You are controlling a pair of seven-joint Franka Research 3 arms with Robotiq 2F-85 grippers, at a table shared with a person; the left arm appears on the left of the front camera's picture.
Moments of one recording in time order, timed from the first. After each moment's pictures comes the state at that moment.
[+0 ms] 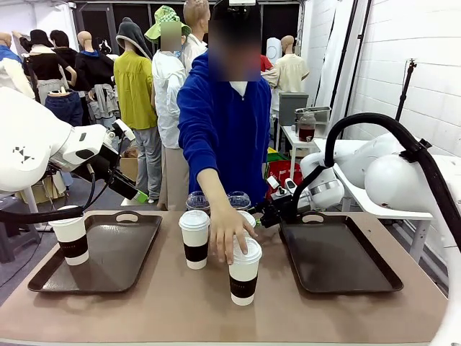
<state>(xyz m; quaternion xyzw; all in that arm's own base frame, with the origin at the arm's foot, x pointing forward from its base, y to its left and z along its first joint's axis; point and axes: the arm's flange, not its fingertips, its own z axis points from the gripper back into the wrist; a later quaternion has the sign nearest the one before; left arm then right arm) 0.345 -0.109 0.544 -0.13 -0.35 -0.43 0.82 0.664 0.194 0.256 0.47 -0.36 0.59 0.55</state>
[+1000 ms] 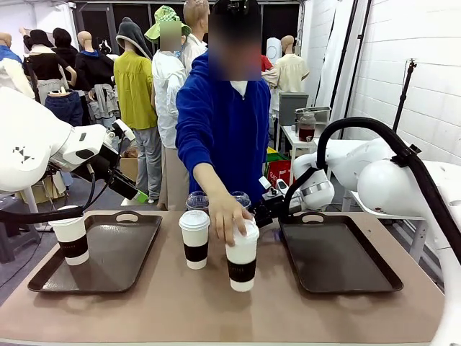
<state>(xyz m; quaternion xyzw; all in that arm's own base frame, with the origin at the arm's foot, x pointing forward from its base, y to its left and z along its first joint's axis) 0.345 -0.109 0.544 -0.13 -0.35 -0.43 0.82 0.669 0.225 0.253 0.49 -0.36 0.60 0.53</state>
